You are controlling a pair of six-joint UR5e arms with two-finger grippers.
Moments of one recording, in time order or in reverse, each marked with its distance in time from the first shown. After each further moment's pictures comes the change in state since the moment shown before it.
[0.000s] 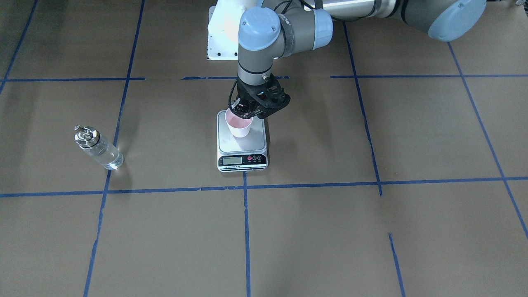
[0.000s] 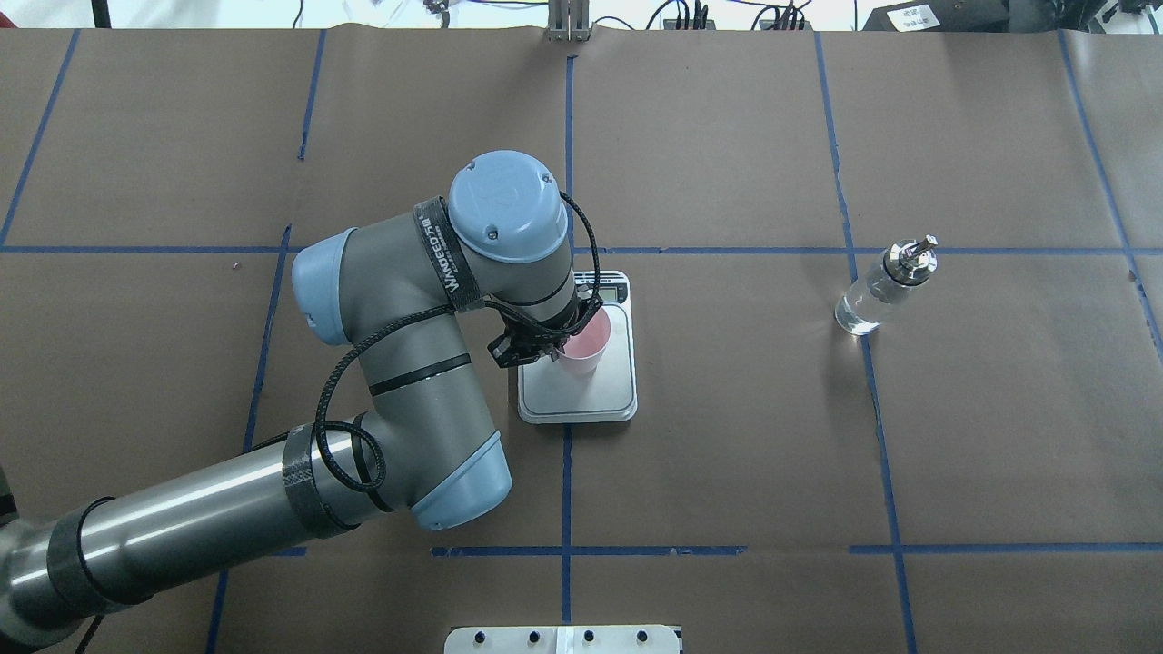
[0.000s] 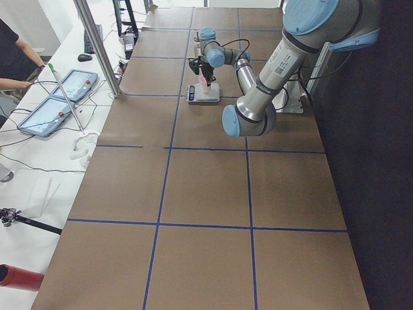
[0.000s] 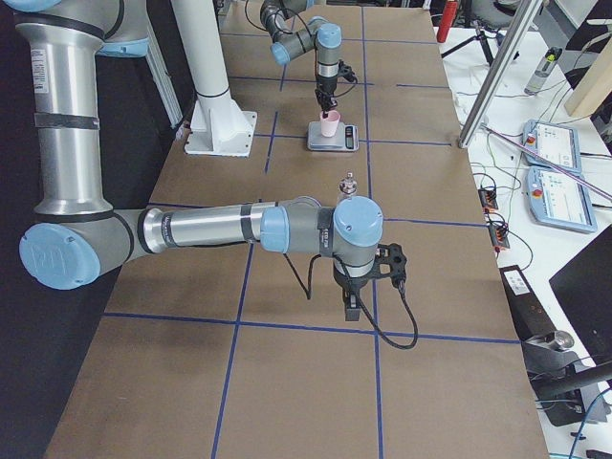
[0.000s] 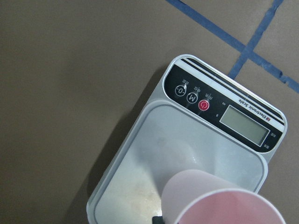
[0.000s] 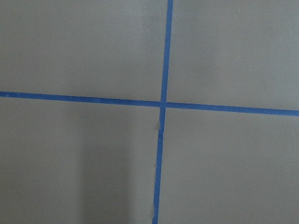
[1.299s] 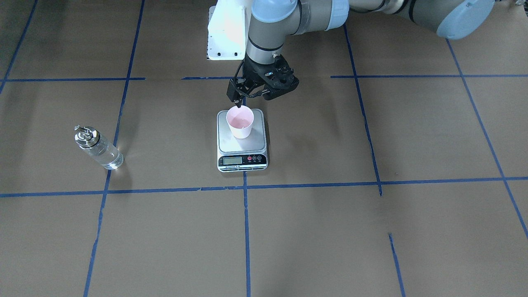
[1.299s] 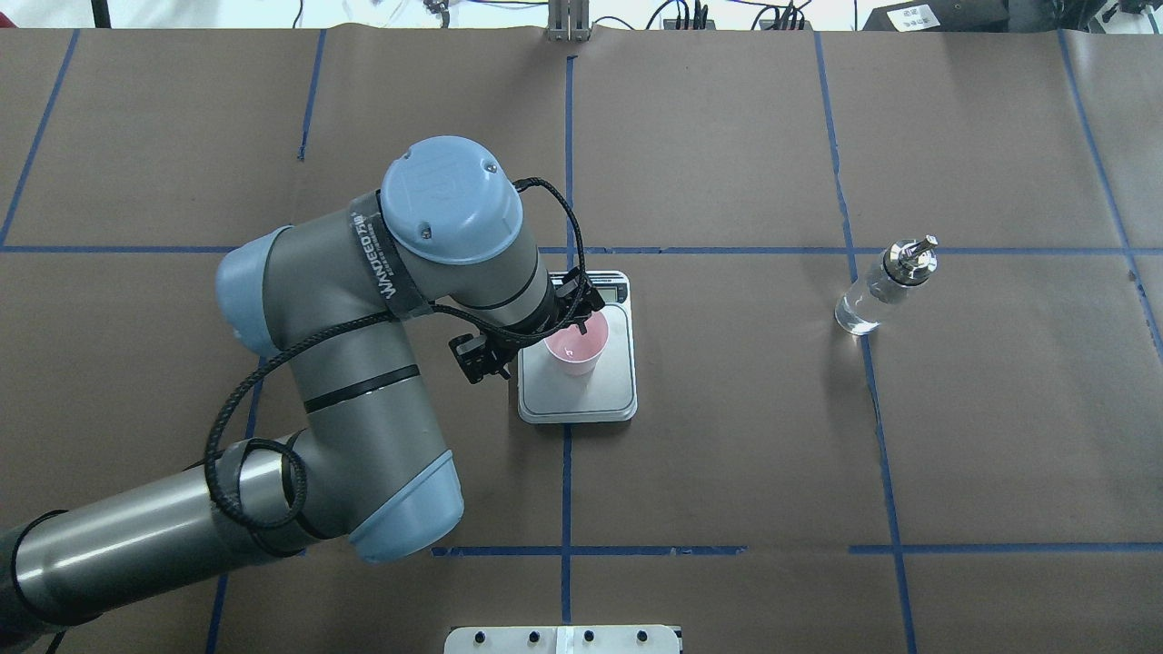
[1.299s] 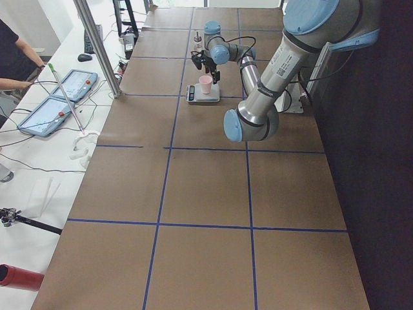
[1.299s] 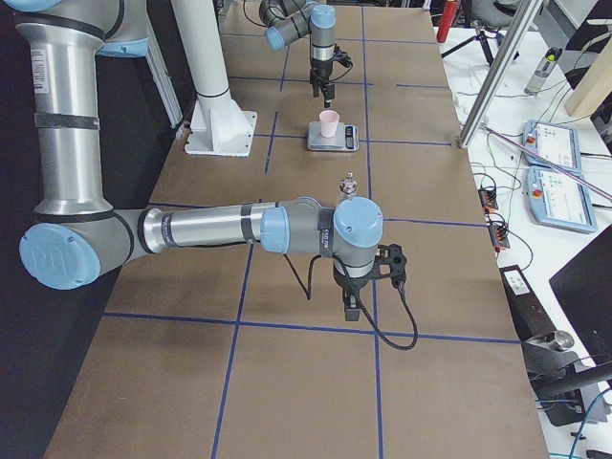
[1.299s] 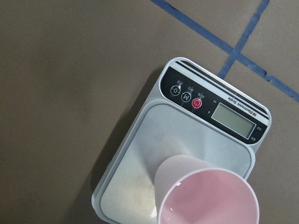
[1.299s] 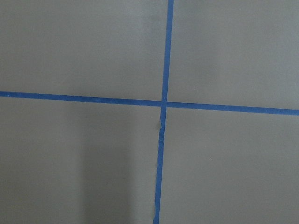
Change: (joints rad) left arm -0.009 0.067 -0.216 0.072 -0.007 0.061; right arm -0.001 0.000 0.002 -0.002 0.006 0.000
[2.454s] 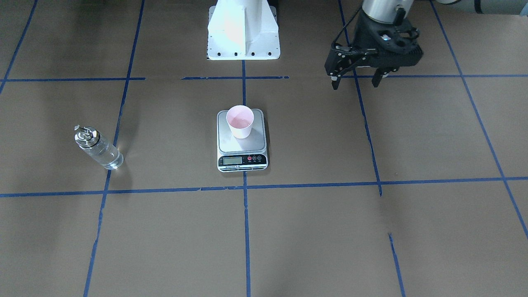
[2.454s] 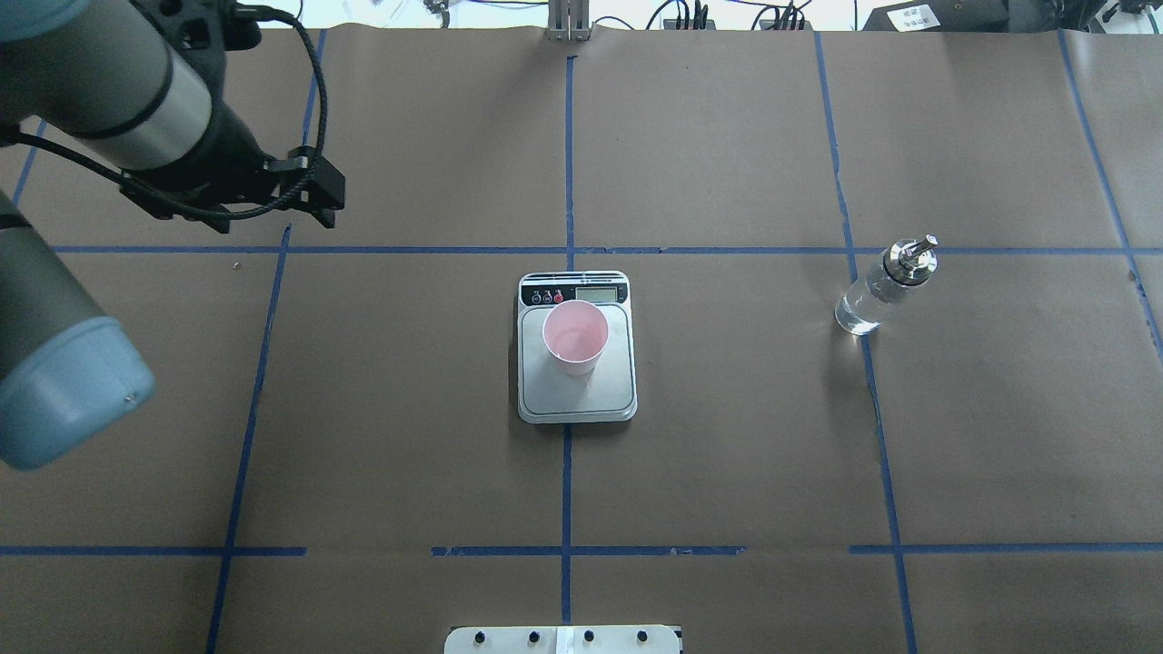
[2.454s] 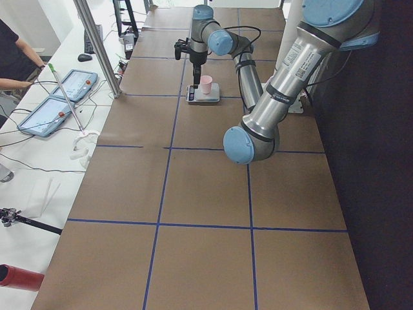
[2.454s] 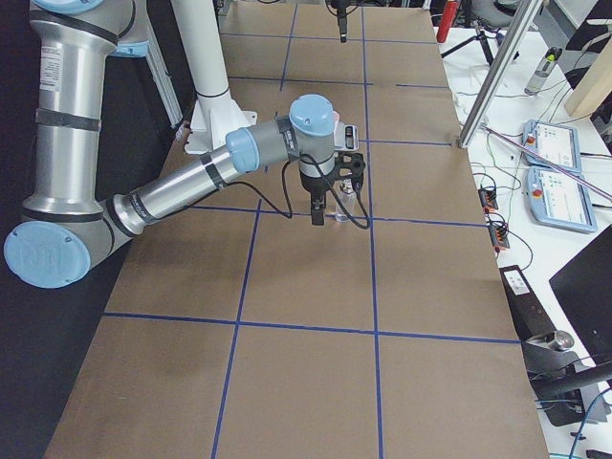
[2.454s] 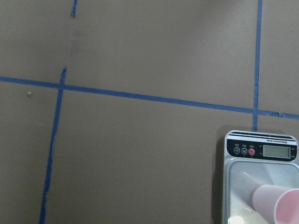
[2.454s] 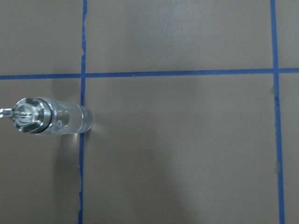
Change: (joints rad) left arm -0.361 0.236 -0.355 0.312 -0.072 0.785; right arm -0.302 -0.133 0.547 -0.058 -0.021 0.547
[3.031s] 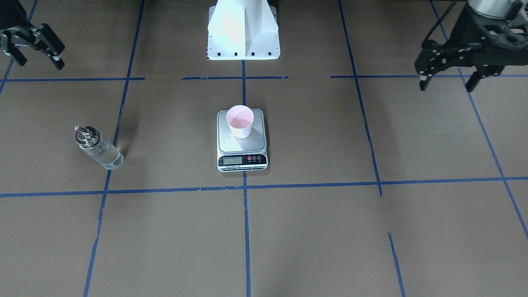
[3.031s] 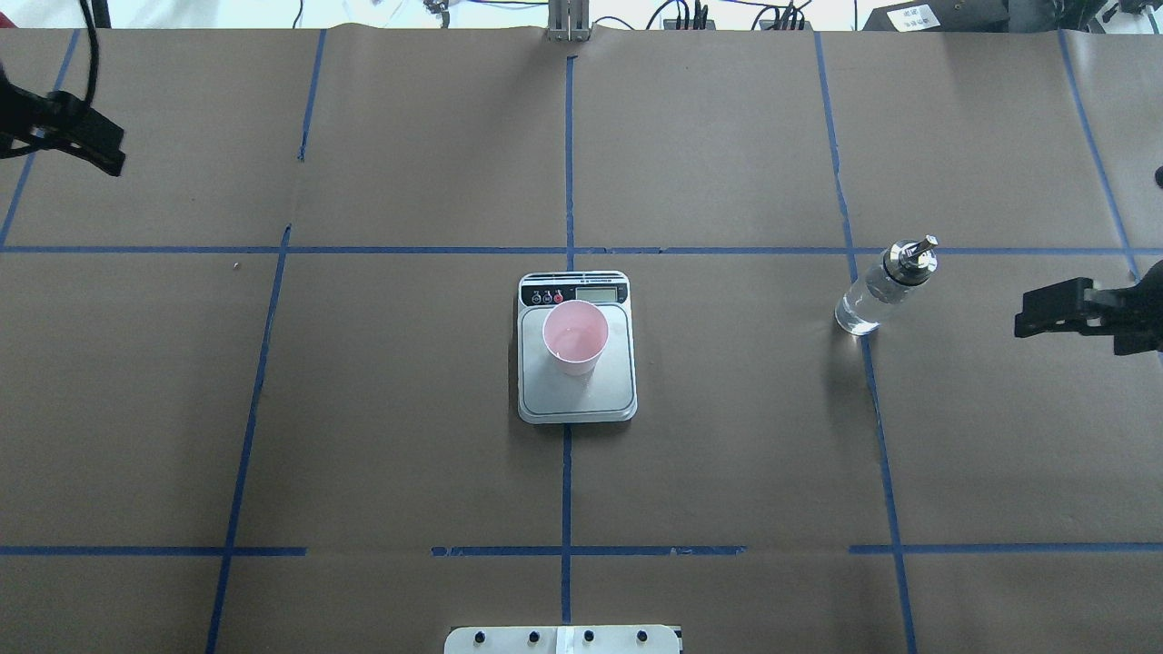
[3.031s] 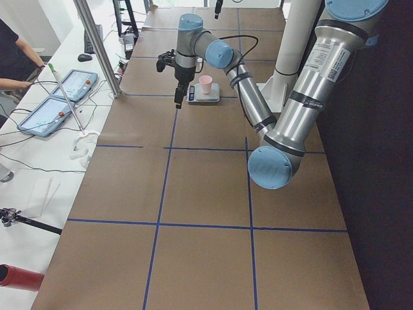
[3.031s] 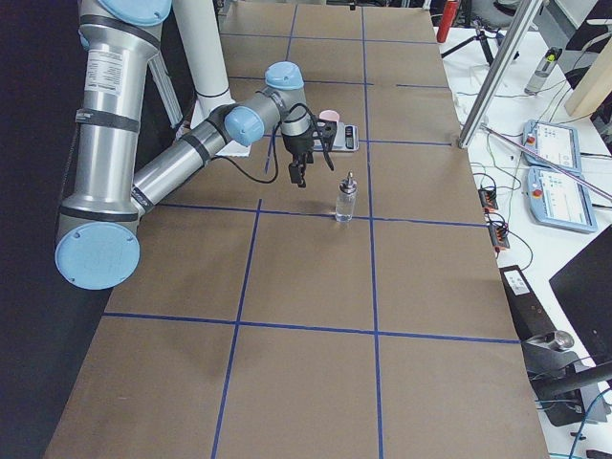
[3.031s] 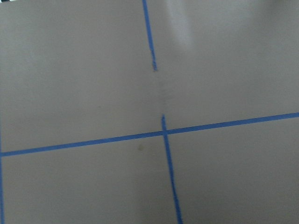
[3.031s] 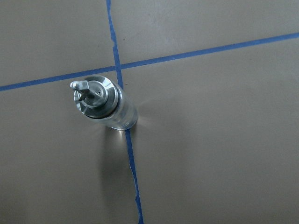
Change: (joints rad) left arm -0.281 0.203 -0.035 0.005 -0.062 0.515; right arm -0.475 -0.059 0.136 0.252 -0.377 0.662
